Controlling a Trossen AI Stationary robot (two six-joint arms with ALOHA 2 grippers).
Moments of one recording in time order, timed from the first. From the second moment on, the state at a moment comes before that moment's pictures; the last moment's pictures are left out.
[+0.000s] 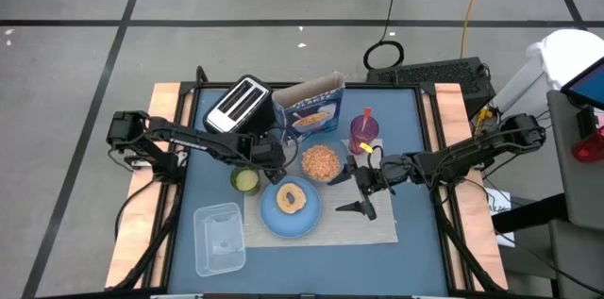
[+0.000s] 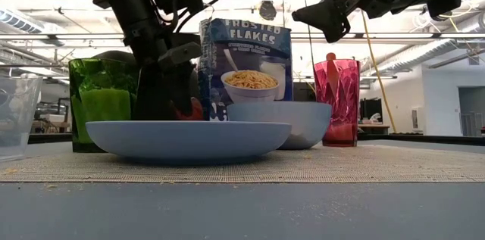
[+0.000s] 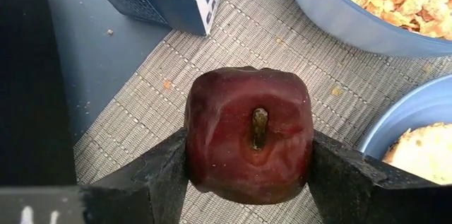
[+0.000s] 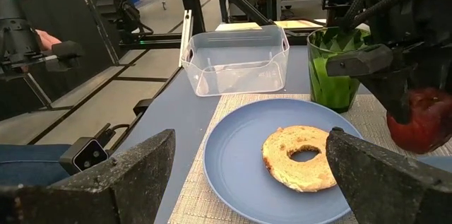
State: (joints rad) left arm 0.00 1.58 0.93 -0.47 -0.27 -0.63; right arm 0.22 1.26 0.50 0.52 -0.11 0.16
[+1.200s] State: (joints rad) left arm 0.00 1.56 0.93 -0.46 -0.26 -0.64; right arm 0.22 1.26 0.50 0.51 -0.11 0.16
